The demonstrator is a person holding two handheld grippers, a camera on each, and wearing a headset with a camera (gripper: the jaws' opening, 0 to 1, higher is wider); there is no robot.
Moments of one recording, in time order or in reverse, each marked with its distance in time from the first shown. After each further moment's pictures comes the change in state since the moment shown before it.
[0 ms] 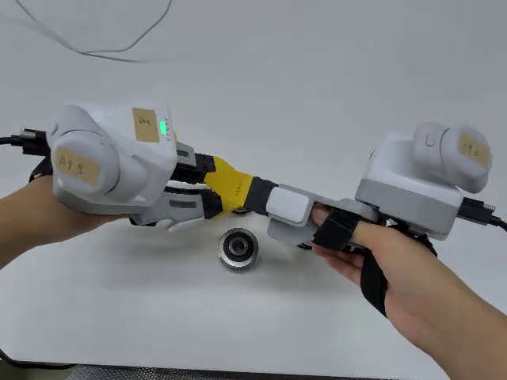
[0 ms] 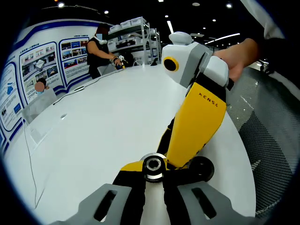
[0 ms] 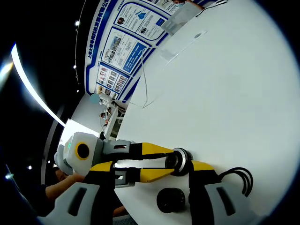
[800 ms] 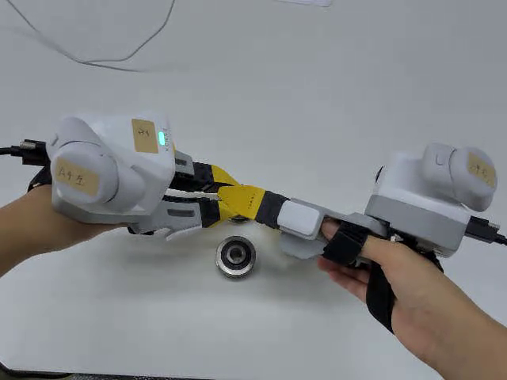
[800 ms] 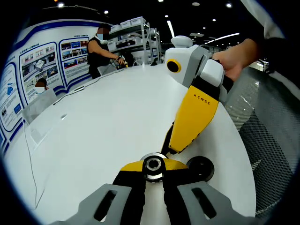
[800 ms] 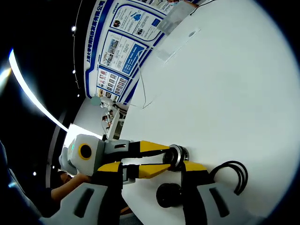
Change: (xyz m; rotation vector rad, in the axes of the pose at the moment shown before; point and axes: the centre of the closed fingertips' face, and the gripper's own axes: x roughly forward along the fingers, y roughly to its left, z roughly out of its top) left arm 0.001 0.000 0.000 0.003 0.002 0.002; right arm -0.010 -0.005 -0.002 0.058 -0.002 0.021
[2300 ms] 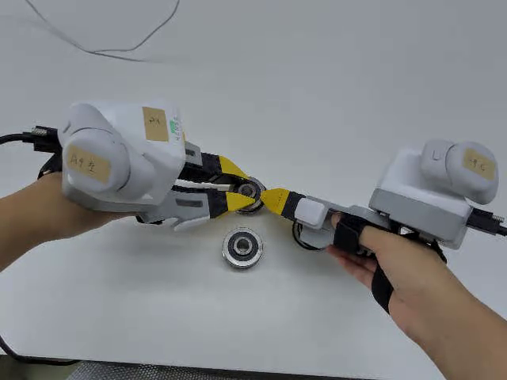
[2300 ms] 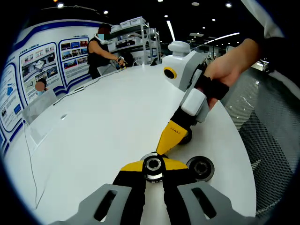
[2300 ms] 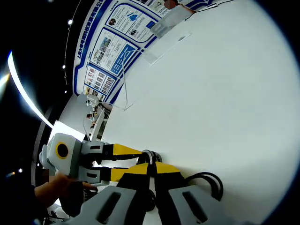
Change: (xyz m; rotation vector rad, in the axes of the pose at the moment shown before) left arm -0.001 -0.001 -0.001 0.002 -0.002 0.000; right arm 0.001 -0.037 0.006 -0.058 -0.017 -0.148
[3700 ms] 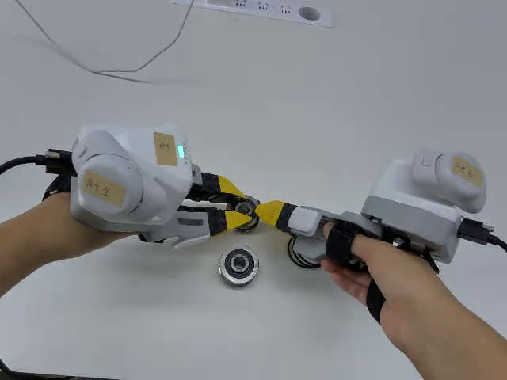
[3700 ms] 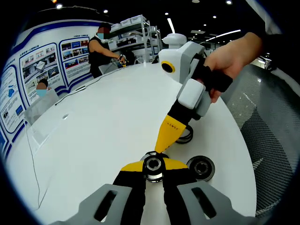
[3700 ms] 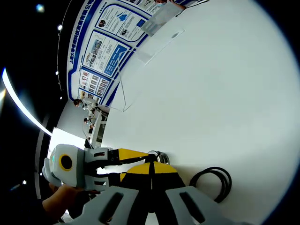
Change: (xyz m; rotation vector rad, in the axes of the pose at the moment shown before) left arm 0.000 0.001 0.001 0.010 0.022 0.025; right arm 0.001 0.003 0.005 0.085 0.021 -0.029
